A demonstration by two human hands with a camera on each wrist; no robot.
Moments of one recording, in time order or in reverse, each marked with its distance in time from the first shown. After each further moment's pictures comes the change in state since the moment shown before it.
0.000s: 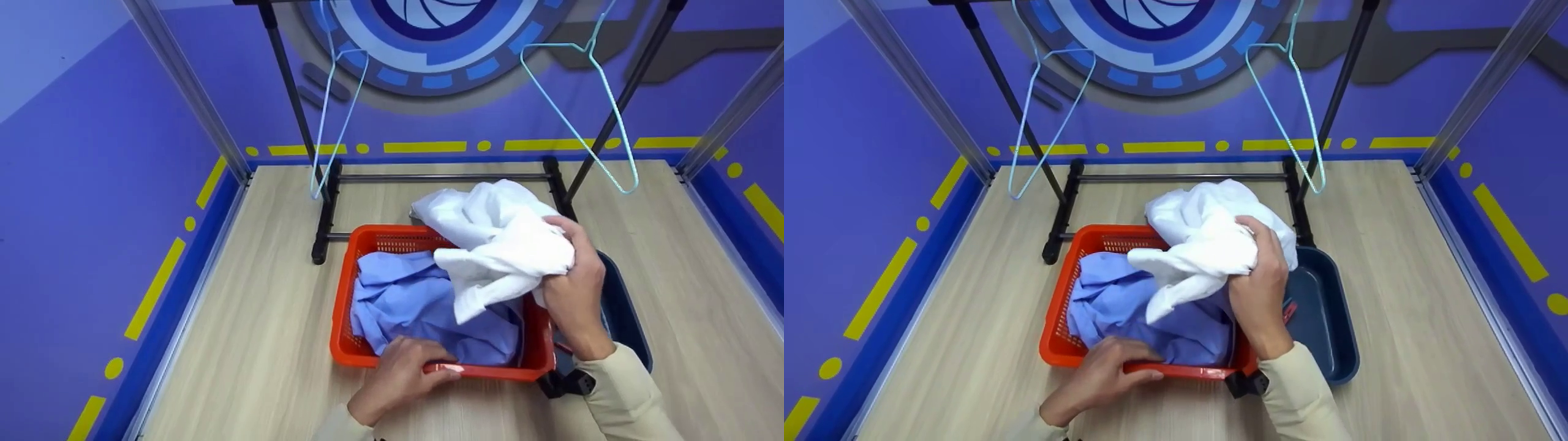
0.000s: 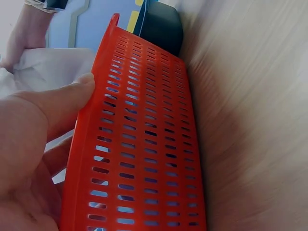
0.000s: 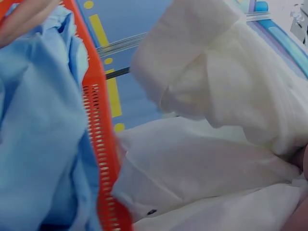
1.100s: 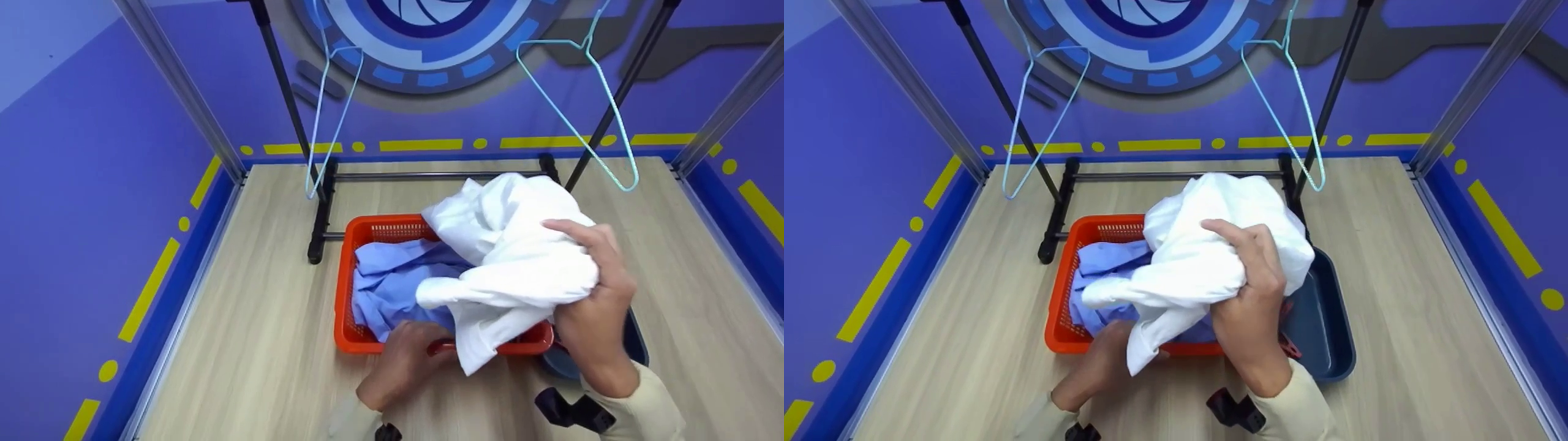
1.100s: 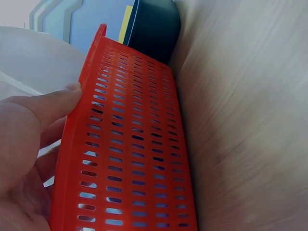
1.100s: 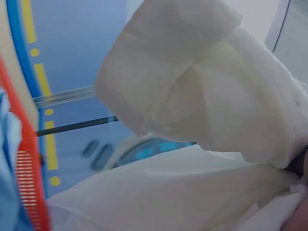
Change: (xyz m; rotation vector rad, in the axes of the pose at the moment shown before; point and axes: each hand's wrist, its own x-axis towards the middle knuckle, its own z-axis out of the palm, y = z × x) left_hand 0.020 -0.004 0.003 -0.049 -0.013 -0.097; right_hand -0.011 -0.072 -0.026 0.118 0.087 -0.235
